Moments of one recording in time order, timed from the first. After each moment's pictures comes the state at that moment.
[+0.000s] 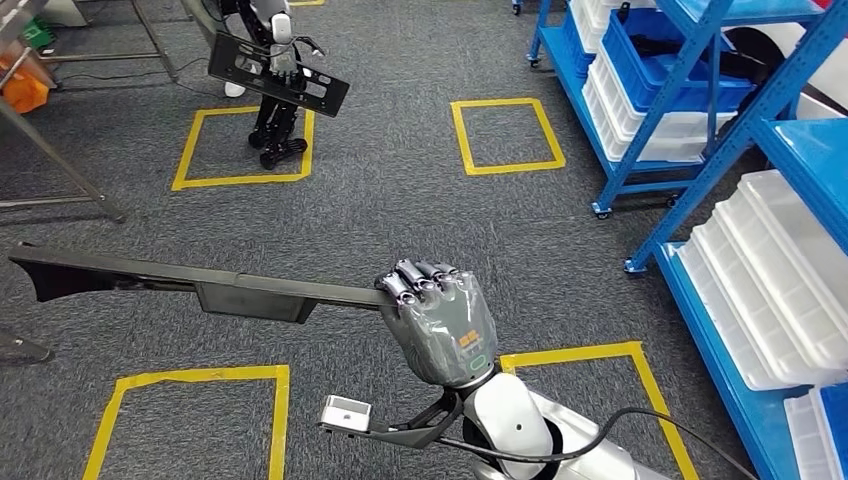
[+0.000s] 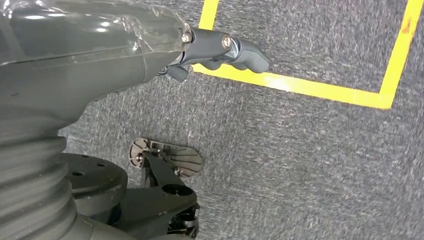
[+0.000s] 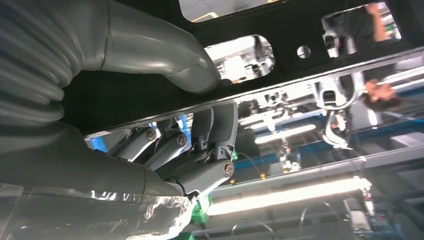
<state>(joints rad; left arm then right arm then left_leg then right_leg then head) -0.21 -0.18 1.46 -0.03 -1.57 0.39 -0.62 -0.29 -0.21 0.75 -1.95 1.27 -0.40 0.36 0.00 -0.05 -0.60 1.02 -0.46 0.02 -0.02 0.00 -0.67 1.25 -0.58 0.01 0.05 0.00</state>
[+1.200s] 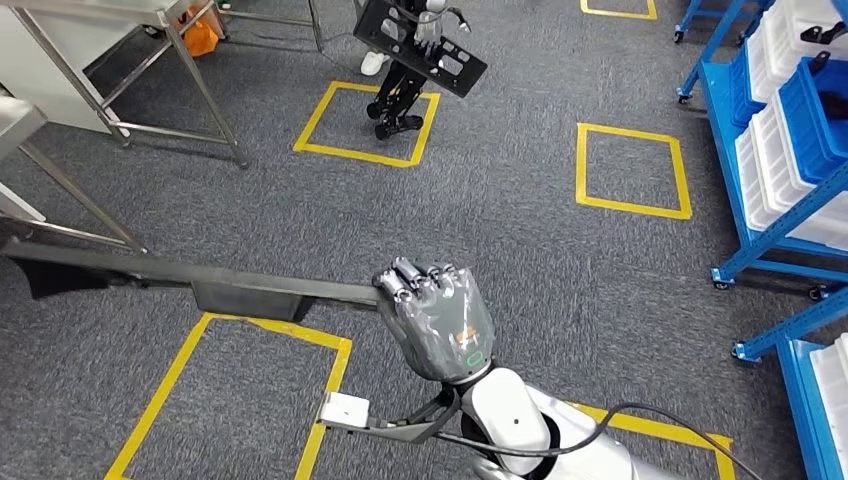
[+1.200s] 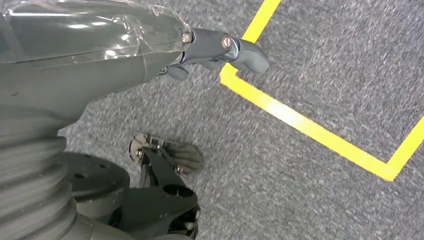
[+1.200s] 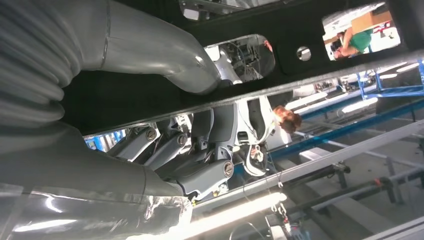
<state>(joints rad) -0.21 -0.18 1.46 -0.03 -1.57 0.37 -0.62 -0.30 -0.21 0.75 -1.92 1.26 -0.40 0.34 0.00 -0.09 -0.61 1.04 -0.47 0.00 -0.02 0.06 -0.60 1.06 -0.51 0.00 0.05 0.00</state>
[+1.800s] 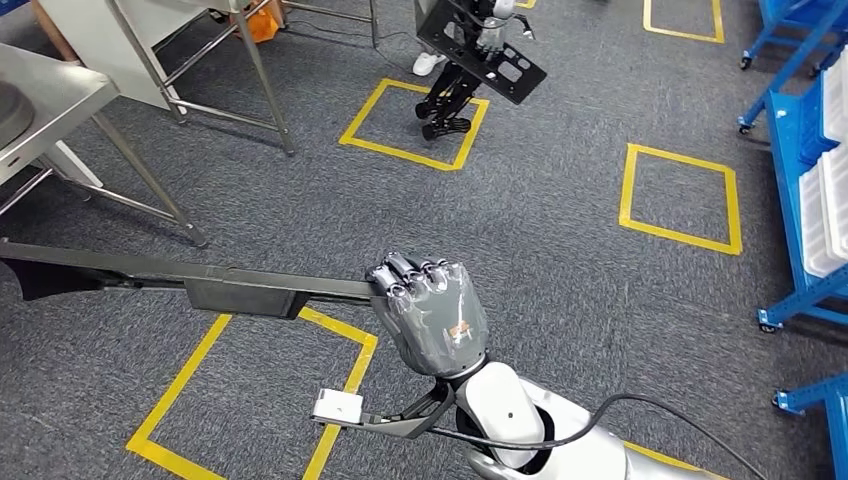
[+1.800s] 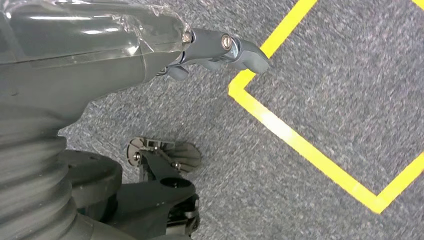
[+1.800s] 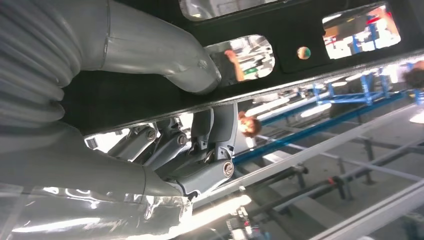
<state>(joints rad) -0.21 -0.17 1.46 -0.03 -1.57 0.37 -0.65 -0.33 -0.21 0.75 -1.92 1.26 -0.40 0.35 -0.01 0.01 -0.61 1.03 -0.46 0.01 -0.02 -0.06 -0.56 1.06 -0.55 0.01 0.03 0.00</state>
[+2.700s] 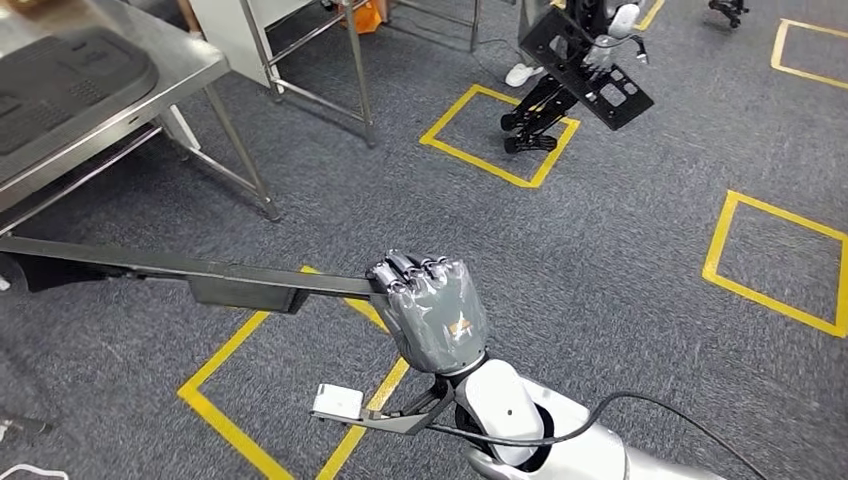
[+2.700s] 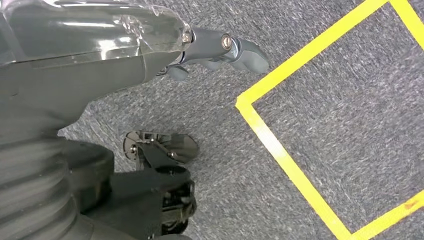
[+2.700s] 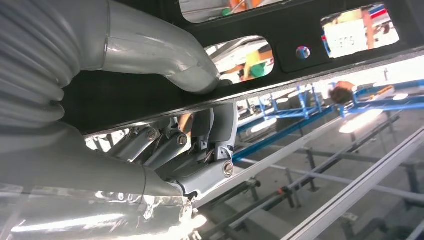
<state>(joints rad) -0.22 -0.17 1.46 -0.03 -1.57 0.35 -0.65 -0.33 -0.21 0.75 -1.92 1.25 -0.39 0.36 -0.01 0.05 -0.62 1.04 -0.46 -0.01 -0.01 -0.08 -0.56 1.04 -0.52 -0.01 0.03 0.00</state>
